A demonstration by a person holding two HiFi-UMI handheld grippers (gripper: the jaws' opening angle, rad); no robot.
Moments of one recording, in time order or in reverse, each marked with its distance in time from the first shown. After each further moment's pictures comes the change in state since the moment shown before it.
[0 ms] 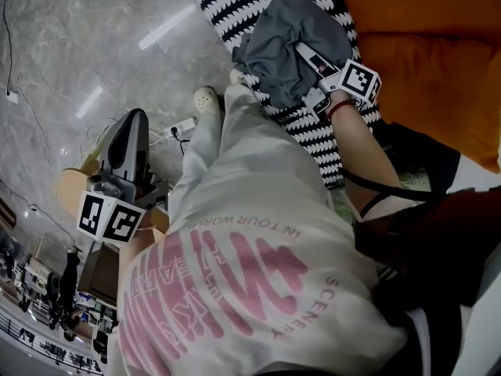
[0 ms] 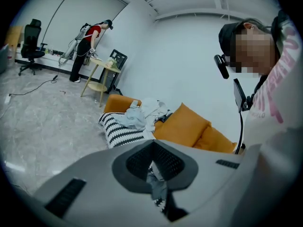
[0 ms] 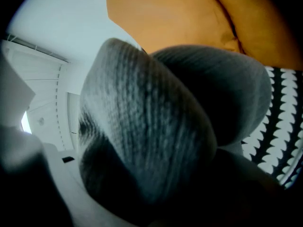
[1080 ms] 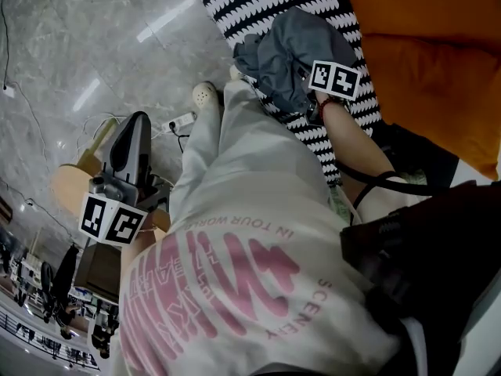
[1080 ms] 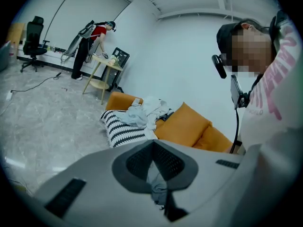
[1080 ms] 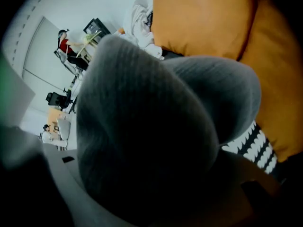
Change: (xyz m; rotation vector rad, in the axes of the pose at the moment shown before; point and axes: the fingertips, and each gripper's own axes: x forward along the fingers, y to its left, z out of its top) left arm -0.002 0.011 -0.007 -0.033 0.017 0.007; right arm -0.005 -0.099 -0.035 -0.395 0.270 -0.646
